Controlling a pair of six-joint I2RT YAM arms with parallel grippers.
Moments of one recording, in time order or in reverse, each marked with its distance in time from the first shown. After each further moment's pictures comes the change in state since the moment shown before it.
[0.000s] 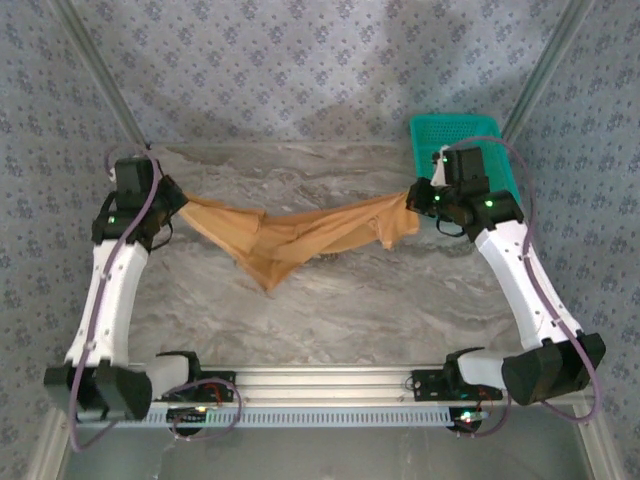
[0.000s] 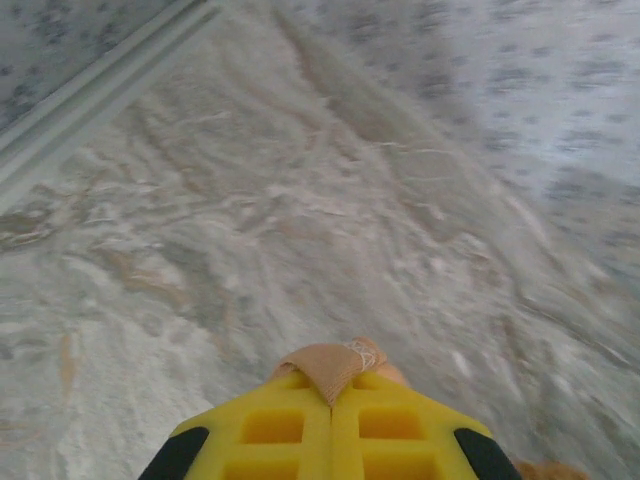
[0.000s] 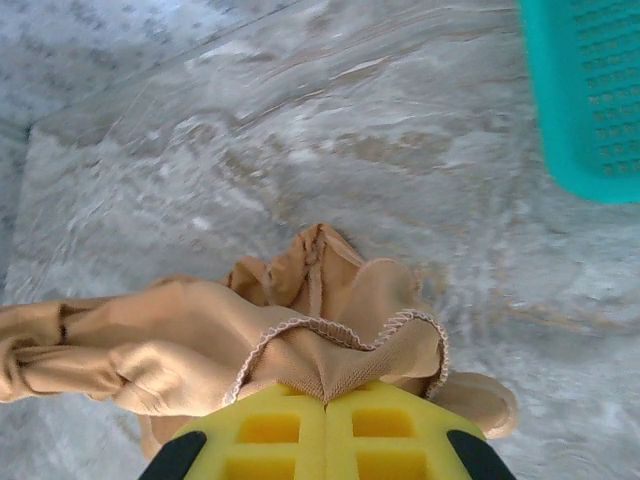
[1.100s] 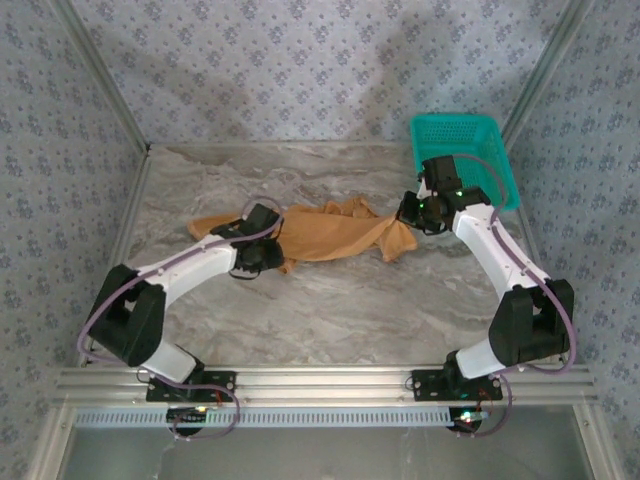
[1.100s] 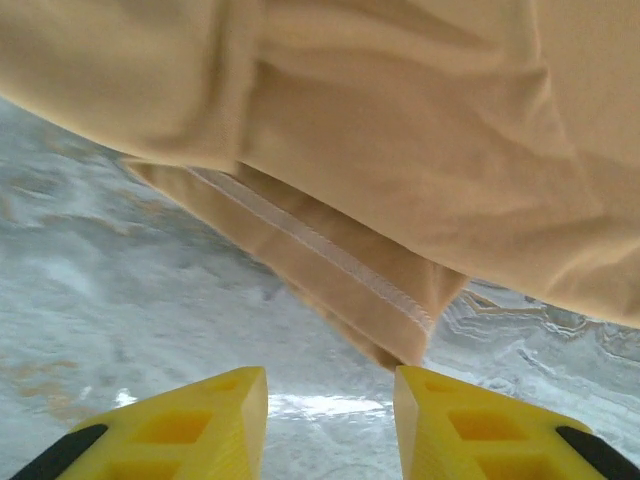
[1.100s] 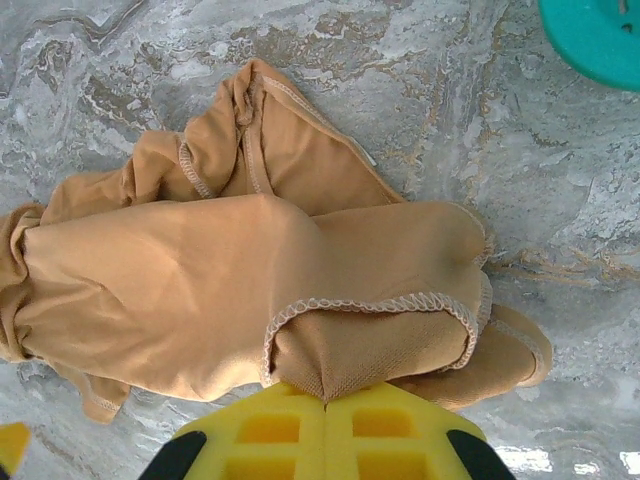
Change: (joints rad) left arm -0.616 0.316 -0.293 0.167 0.035 -0.137; right arm -0.003 0.208 -0.102 0.080 -0.019 0.032
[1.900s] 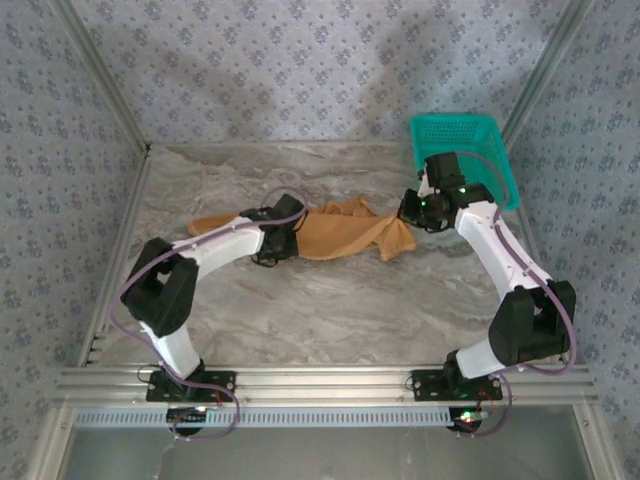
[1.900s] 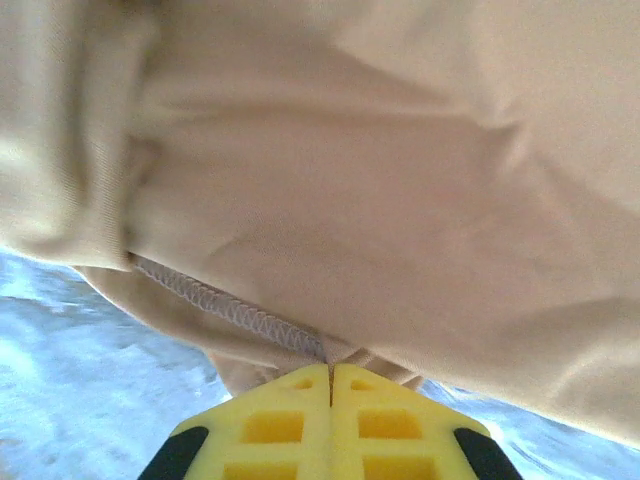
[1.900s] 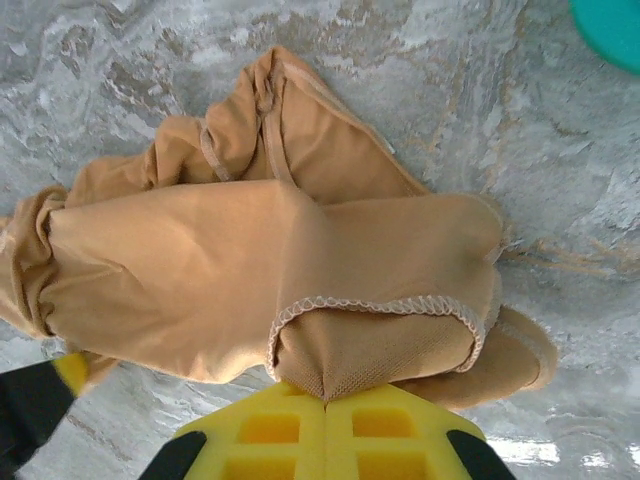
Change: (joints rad) left arm -0.048 0.192 0.255 -0.136 -0.128 0.017; right arm -0.020 0.000 0.051 -0.057 -0.048 -0.020
